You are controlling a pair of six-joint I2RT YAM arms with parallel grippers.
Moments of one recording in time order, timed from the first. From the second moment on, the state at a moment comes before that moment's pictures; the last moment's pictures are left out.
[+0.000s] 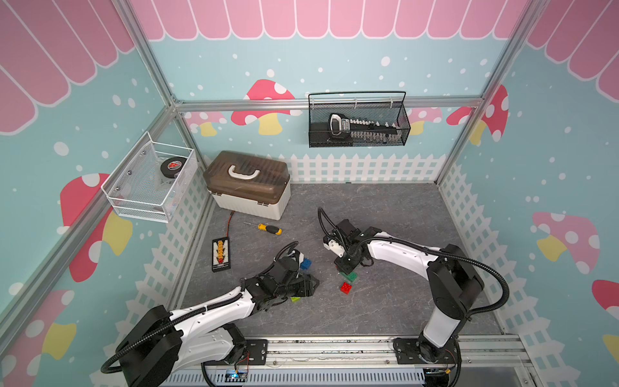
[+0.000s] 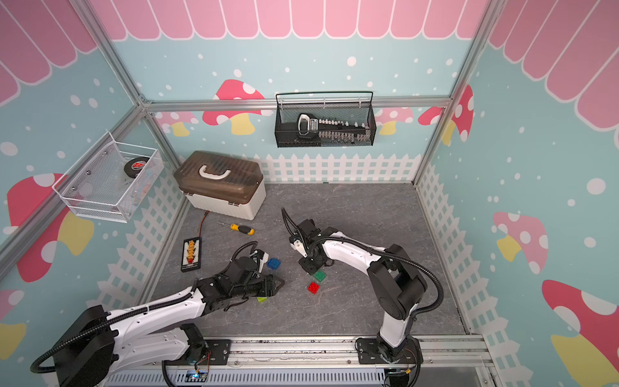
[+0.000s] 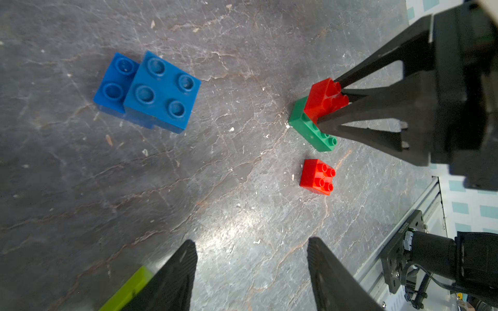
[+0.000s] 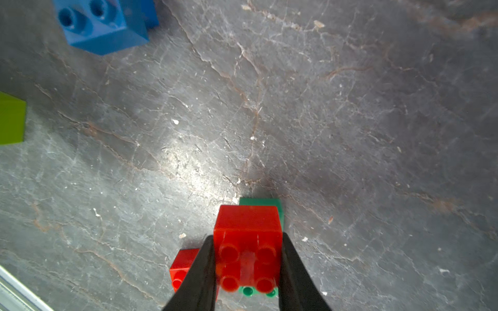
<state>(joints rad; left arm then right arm) -0.79 1.13 0.47 -0.14 0.13 -0.74 0.73 1.77 1.21 -0.76 -0.07 -0.11</state>
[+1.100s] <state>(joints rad) -0.76 1.11 0.46 -0.14 0.13 -0.74 0.73 1.78 1.18 -0.71 -0.05 -0.16</state>
